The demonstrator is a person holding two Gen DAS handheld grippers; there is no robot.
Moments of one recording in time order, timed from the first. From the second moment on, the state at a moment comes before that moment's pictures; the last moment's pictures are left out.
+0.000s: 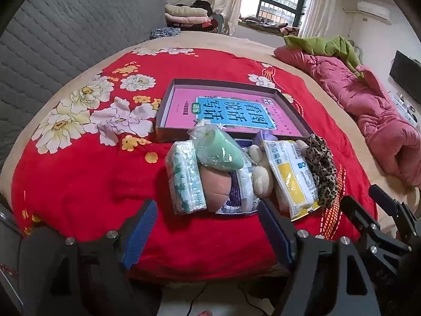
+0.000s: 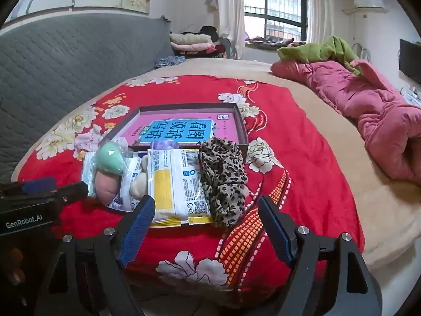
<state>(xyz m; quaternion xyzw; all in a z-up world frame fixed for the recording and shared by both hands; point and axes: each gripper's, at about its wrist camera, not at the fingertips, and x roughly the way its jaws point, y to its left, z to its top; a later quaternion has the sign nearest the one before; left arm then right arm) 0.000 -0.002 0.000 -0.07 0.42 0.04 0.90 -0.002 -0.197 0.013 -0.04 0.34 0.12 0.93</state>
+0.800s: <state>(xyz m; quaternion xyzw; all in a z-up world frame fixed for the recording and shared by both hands) -0.001 -0.001 0.005 -0.08 0.41 0.04 0.91 -0.002 -0.196 0.015 -0.04 0.34 0.13 0.93</state>
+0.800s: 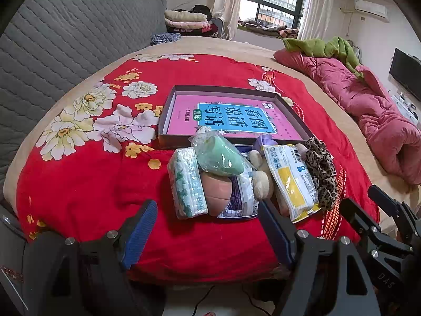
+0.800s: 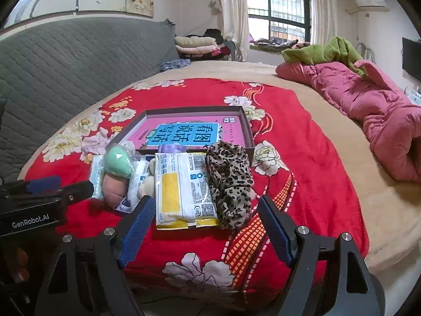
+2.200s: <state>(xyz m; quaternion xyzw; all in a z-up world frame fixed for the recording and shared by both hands) 0.001 0.003 0.001 -0.08 0.42 0.04 0.90 -0.002 -0.200 0.016 -0.04 0.34 0.13 0.93</state>
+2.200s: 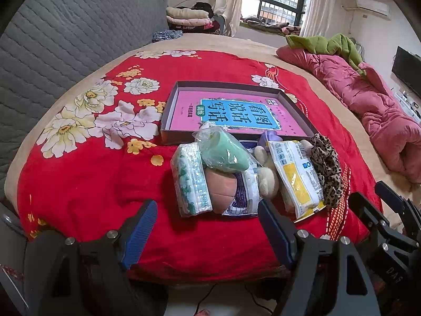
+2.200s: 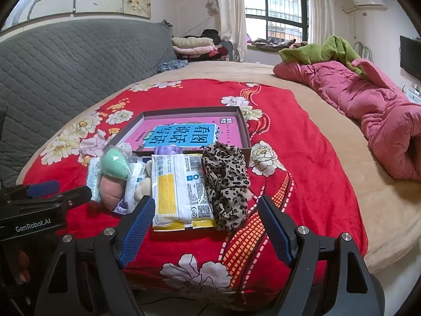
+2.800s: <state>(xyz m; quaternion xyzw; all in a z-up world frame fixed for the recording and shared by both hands) 0.002 0.005 -0.004 -0.08 0.42 0.05 0.90 0.000 -0.196 0.014 -0.04 0.34 0.13 0.93</state>
